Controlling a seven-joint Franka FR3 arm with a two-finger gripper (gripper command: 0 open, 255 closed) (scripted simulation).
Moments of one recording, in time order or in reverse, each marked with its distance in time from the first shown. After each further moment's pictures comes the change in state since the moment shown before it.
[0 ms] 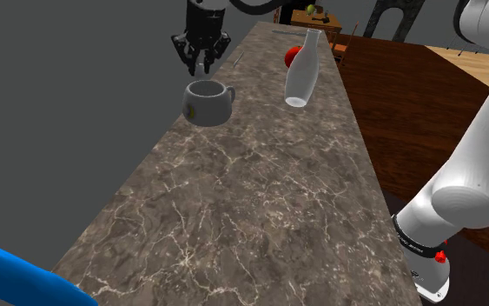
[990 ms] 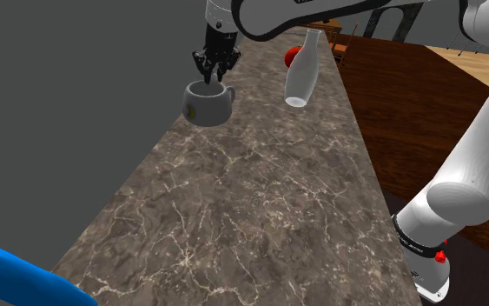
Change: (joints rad) arm -0.097 -0.004 -0.053 -0.139 0.030 0.168 -0.110
